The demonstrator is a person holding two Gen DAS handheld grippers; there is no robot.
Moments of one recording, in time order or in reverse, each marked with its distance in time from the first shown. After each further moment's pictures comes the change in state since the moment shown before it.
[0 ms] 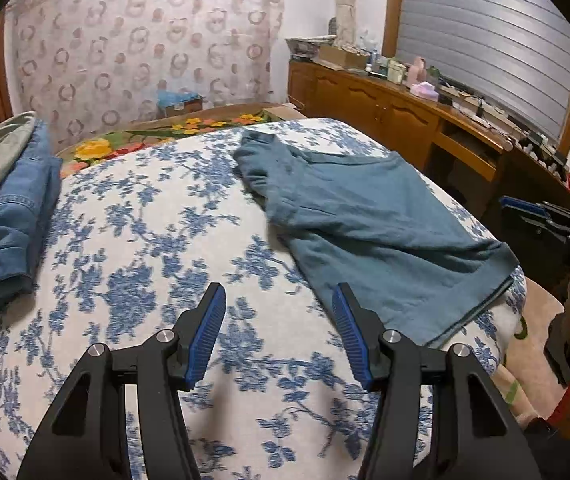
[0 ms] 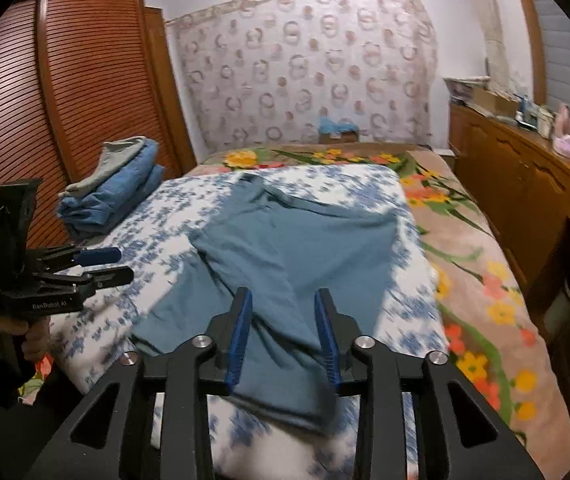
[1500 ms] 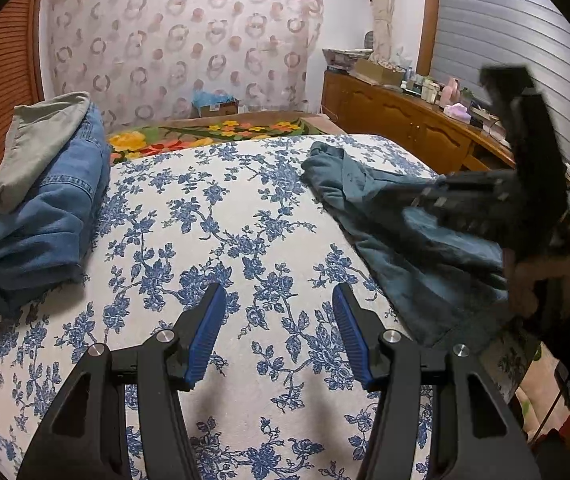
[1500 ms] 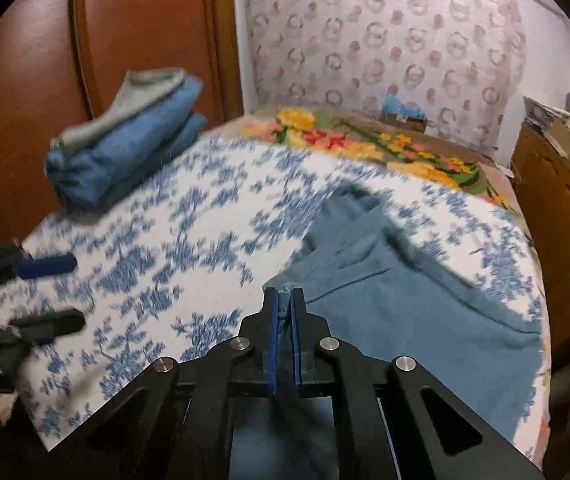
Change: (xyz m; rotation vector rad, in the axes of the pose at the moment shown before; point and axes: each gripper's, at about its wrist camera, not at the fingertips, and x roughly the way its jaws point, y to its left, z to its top) left arm -0.008 0.051 -0.004 -0.079 -0.026 0.068; right arm 0.163 0.046 0.078 -0.214 0.144 0.085
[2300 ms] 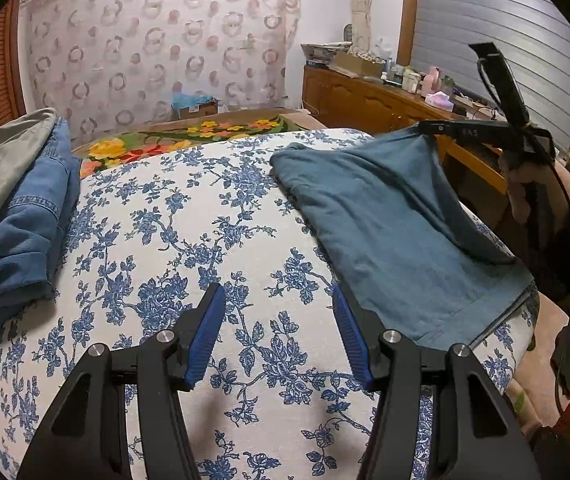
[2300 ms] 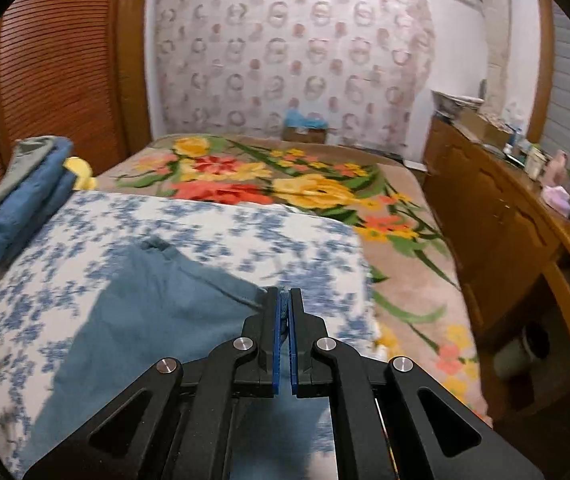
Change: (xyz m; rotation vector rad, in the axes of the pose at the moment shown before) left arm 0.008 -0.030 0.007 0.053 0.013 -0.041; right arm -0.044 -0.109 0.003 0.125 -0.047 -0.285
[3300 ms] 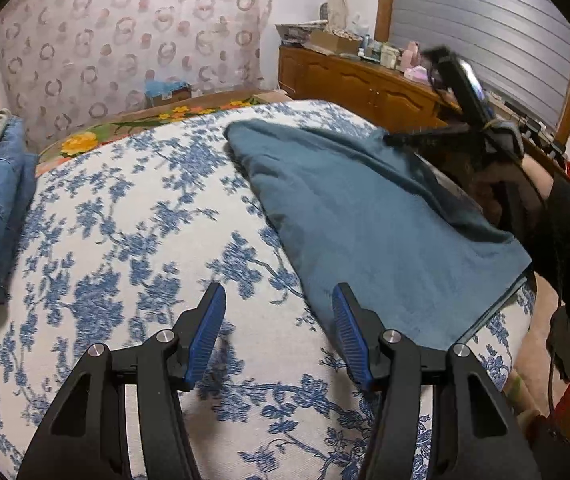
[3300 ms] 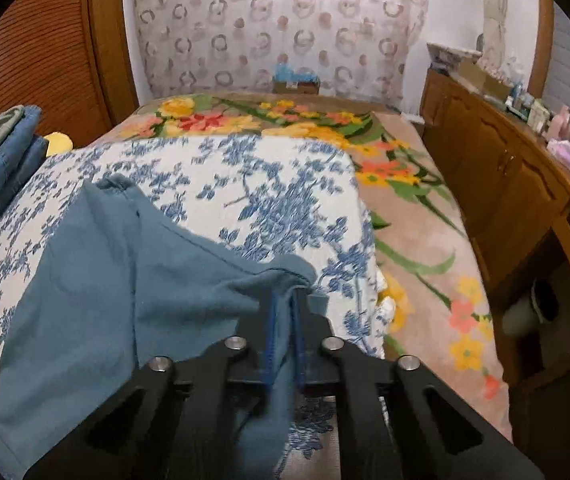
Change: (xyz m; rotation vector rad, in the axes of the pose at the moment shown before) left arm 0.033 -0.039 -0.005 0.060 0.078 -0.061; right arm 0.035 -0.007 -0.017 0.052 0.120 0.008
